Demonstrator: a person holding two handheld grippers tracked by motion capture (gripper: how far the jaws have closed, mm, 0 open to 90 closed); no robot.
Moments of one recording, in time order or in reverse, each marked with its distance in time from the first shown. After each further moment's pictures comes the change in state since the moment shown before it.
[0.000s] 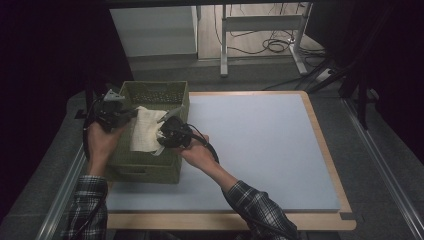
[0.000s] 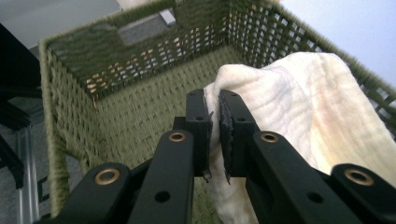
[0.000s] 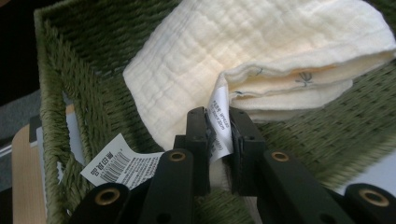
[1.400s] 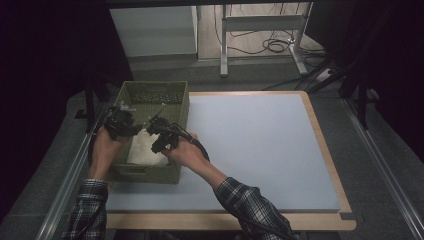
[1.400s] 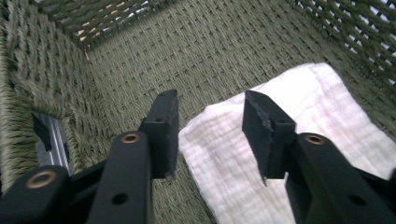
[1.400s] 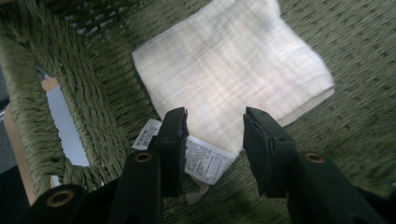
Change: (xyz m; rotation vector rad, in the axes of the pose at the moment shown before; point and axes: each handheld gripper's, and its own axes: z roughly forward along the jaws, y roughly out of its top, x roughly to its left) left arm -0.004 -0.023 0.039 0.192 0.058 0.069; right arm 0.014 0.020 0.029 0.267 -0.030 0.052
